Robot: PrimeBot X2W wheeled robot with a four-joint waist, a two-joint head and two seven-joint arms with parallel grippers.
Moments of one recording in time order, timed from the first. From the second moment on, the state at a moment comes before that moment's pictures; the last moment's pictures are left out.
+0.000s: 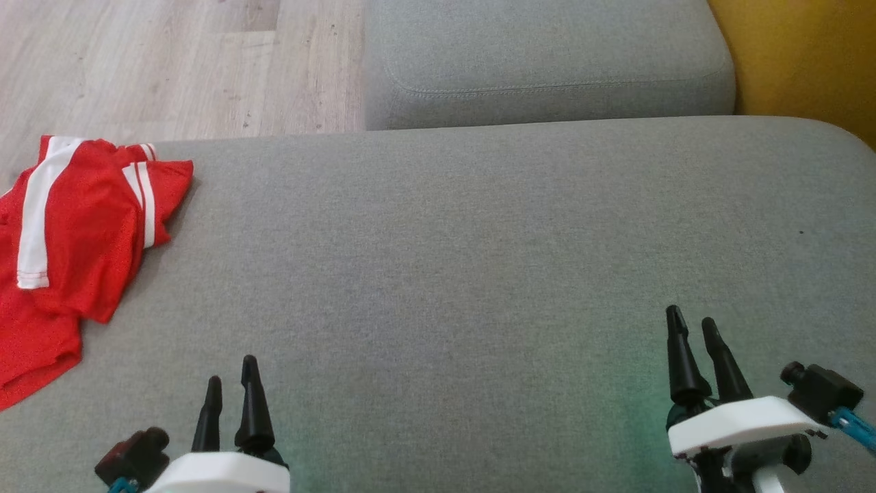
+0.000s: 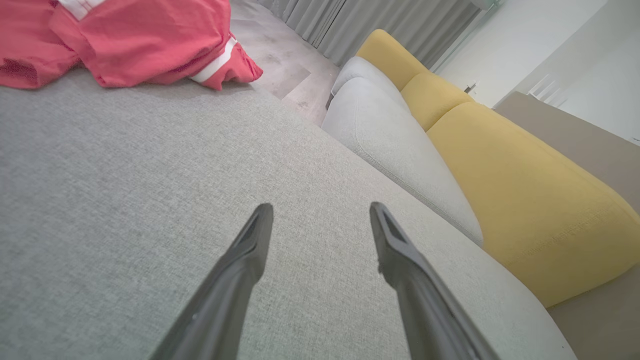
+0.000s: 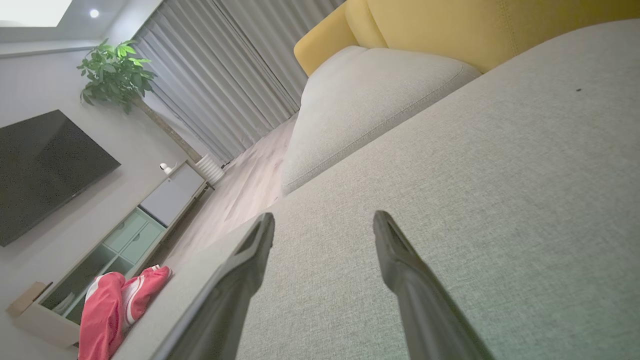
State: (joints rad) left arm 0.07 0.05 -0.13 0.23 -0.75 -0.04 -0.10; right arm 0.04 -0.04 0.06 0.24 0.65 0.13 -0.09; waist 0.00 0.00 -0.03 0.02
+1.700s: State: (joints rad) left arm 0.15 0.08 -0.24 0.20 -0.27 0.05 -0.20; right arm 0.08 -0.04 0.16 0.24 0.00 0.13 -0.23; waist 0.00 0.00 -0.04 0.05
